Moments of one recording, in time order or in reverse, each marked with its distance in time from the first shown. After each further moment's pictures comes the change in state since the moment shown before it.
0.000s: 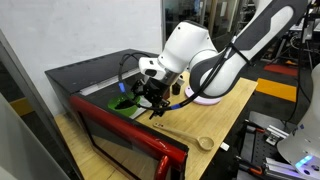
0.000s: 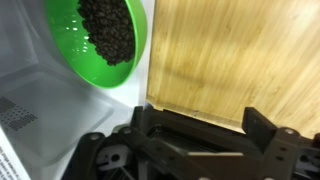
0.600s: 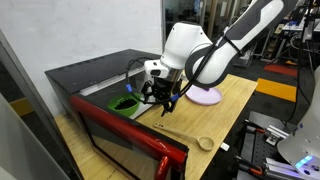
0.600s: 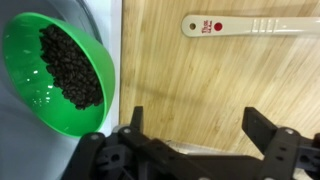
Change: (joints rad) arm -0.098 -0.016 0.028 0.000 0.084 -0.190 -0.133
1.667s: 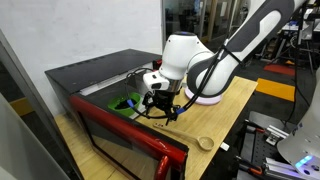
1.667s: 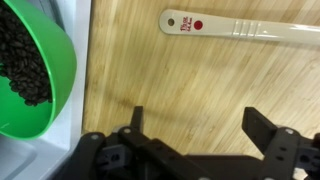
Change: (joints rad) arm -0.045 0.050 0.078 0.001 -0.095 -0.038 0.001
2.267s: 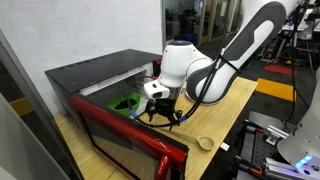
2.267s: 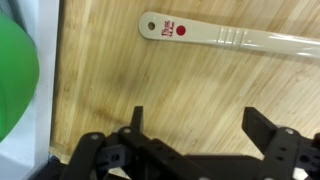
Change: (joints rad) arm -0.002 0.050 0.004 0.008 -0.051 -0.033 0.000
